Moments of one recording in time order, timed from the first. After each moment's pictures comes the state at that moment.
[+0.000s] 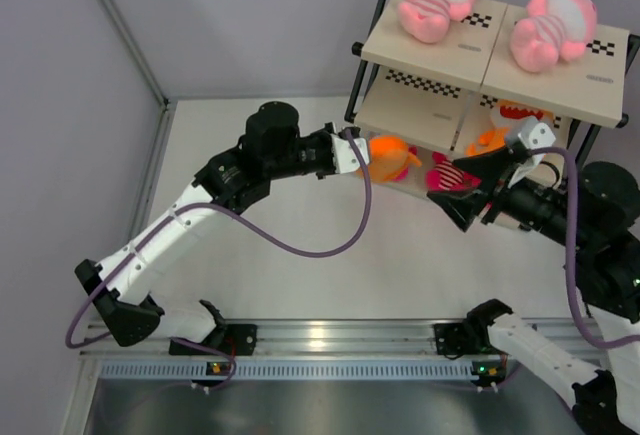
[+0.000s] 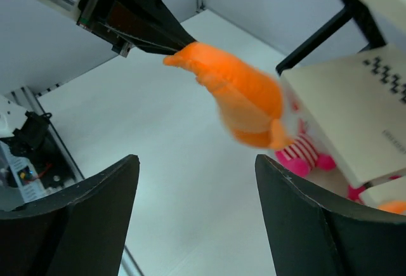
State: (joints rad) left arm -0.83 1.36 1.55 -0.43 0.35 0.73; right arm 0.46 0.75 1.39 -0.77 -0.40 0.02
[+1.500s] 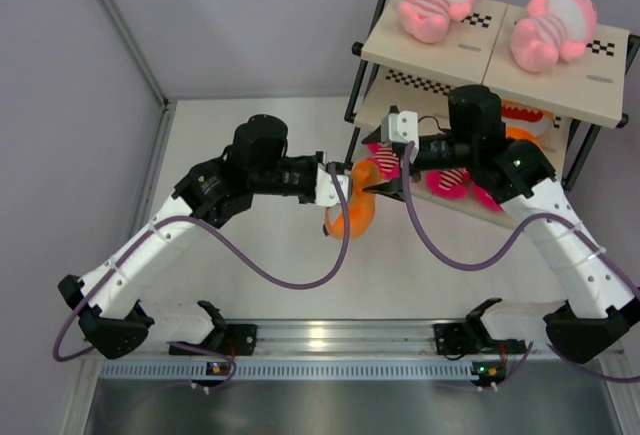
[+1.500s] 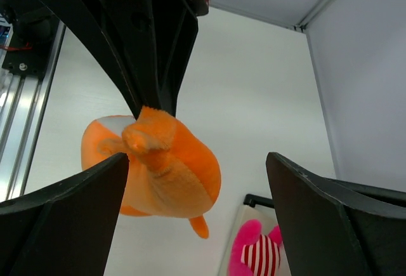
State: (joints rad) left arm -0.83 1.26 1.52 -0.65 0.54 0.85; right arm 0.56 1.23 1.55 -0.74 -0.83 -0.73
